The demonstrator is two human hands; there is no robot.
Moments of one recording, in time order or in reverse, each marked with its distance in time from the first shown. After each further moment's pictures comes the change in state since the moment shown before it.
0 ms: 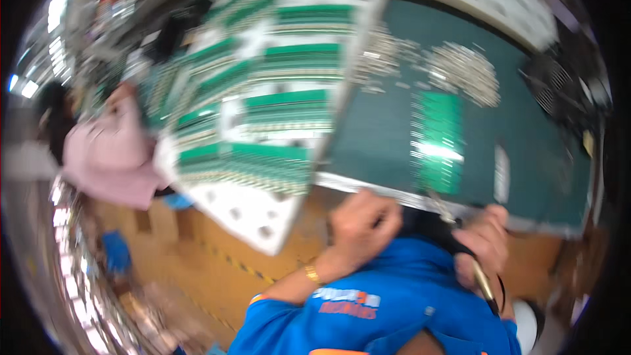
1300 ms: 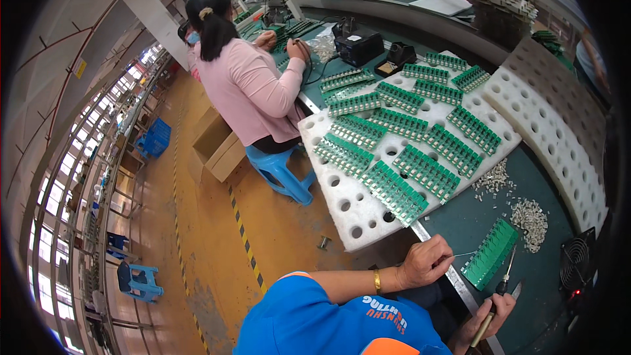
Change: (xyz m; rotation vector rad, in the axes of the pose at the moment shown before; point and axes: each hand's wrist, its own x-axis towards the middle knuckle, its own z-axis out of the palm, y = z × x) left_hand 0.002 -0.026 0.040 -0.110 0.289 0.185; right_hand -0.036 0.062 0.027 -0.088 0.382 0.070
